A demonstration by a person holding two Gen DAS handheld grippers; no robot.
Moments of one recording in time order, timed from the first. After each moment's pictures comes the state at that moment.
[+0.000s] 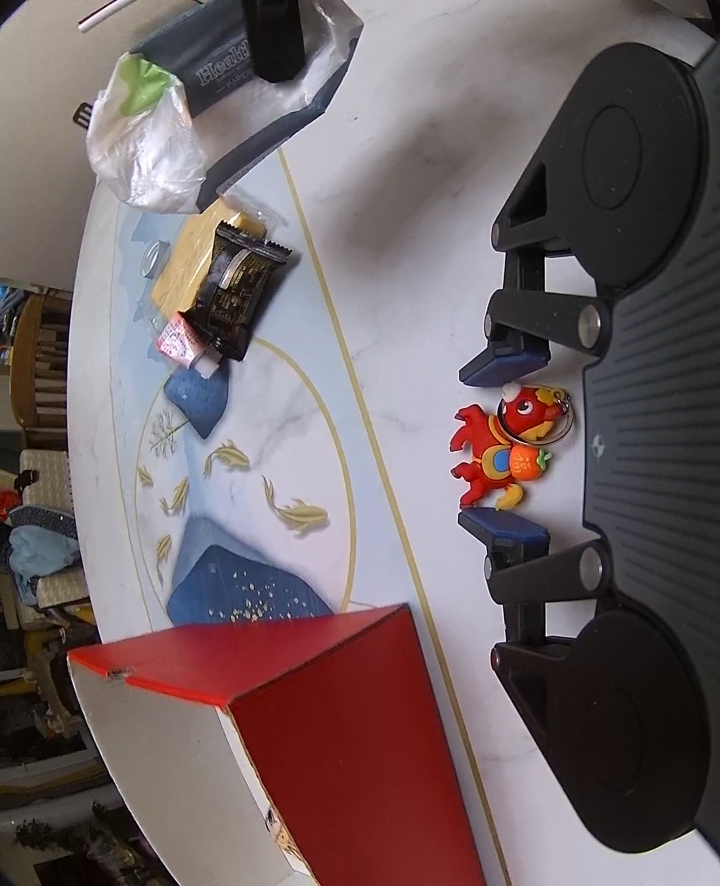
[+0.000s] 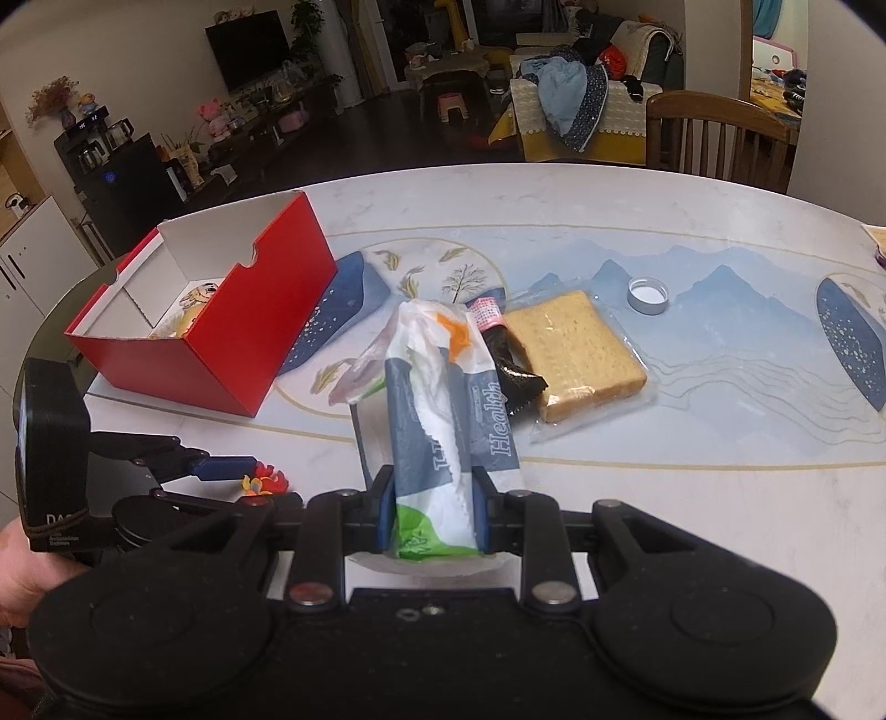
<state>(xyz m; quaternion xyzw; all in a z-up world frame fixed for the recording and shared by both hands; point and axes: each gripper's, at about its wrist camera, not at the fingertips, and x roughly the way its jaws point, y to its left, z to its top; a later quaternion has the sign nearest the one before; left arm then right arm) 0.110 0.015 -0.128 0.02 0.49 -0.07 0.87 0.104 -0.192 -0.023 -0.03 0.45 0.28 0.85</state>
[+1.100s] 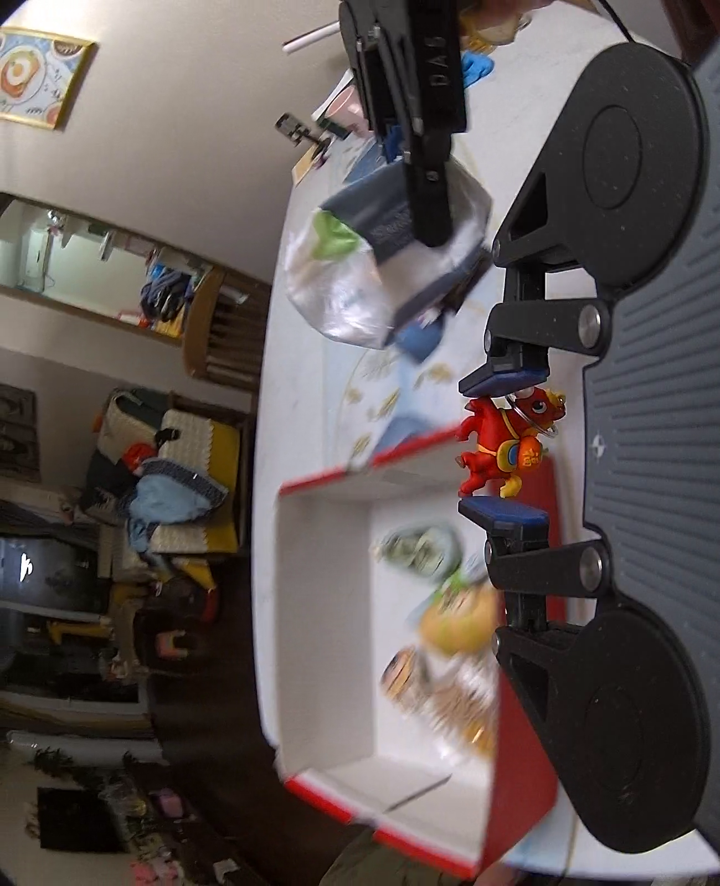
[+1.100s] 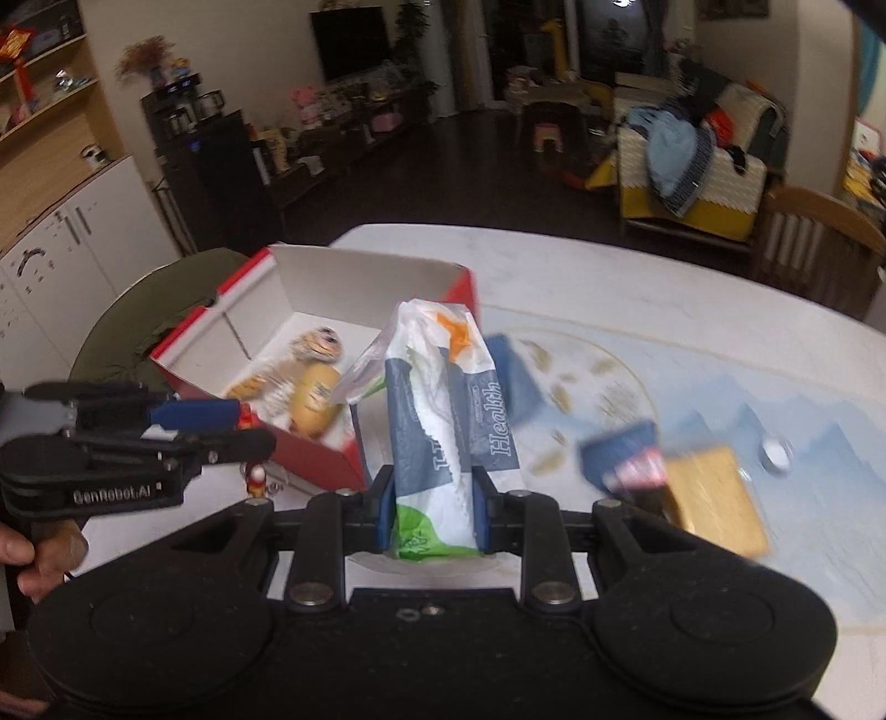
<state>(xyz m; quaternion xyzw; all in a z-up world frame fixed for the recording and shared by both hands) 0.084 0.140 -0.004 -0.08 0.36 -0.06 0.93 0.118 -0.048 0.036 -0.09 0.41 0.36 0.83</state>
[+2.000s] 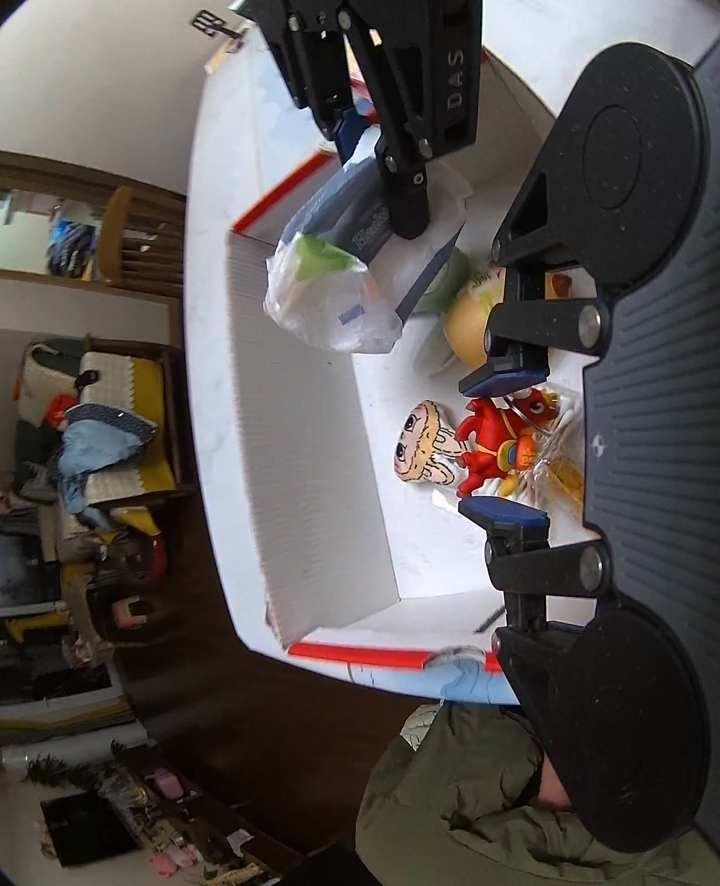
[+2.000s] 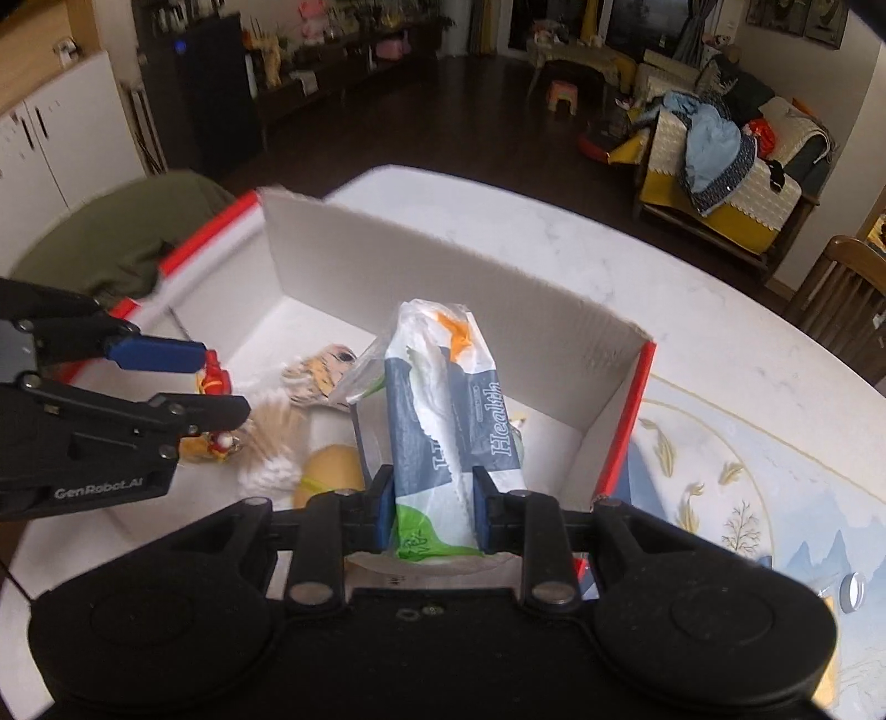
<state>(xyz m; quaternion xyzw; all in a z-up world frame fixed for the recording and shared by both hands) 0.179 0.274 -0.050 0.02 0.44 -0.03 0.90 0.183 0.141 -0.044 -0.20 0.45 0.31 0.81</state>
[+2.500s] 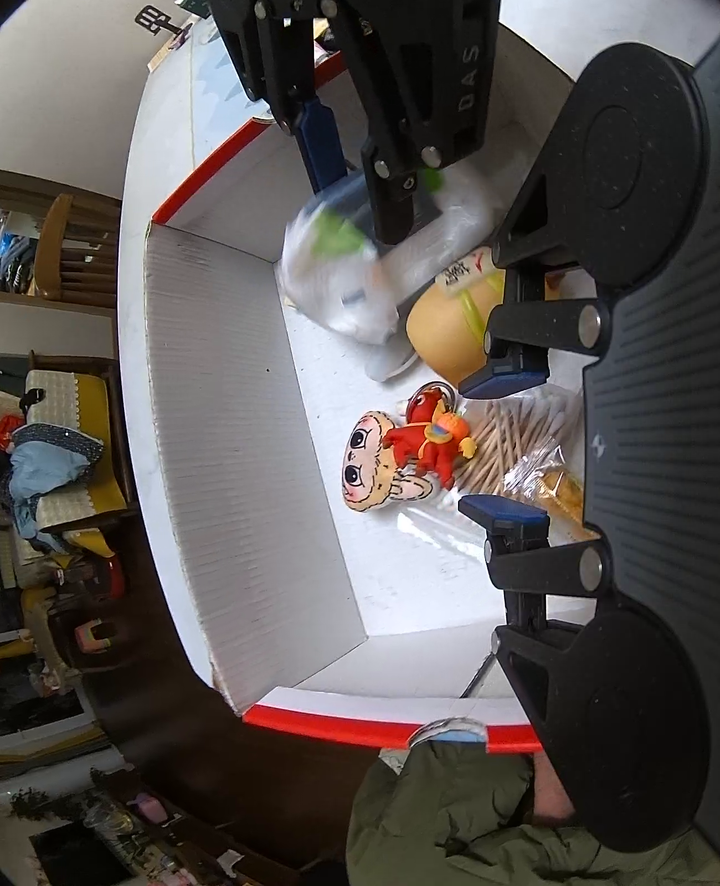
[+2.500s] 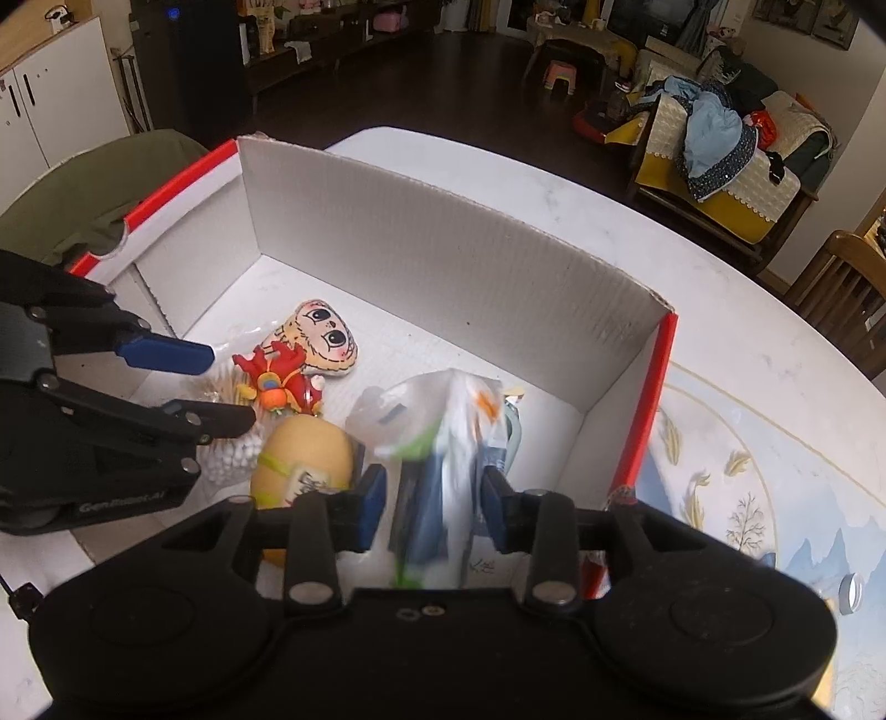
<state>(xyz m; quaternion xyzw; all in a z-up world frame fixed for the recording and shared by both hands) 0.199 0.265 -0.083 0.03 0.49 -0.04 0.87 0.184 0.144 -0.061 -0.22 0.46 0.31 0.80</state>
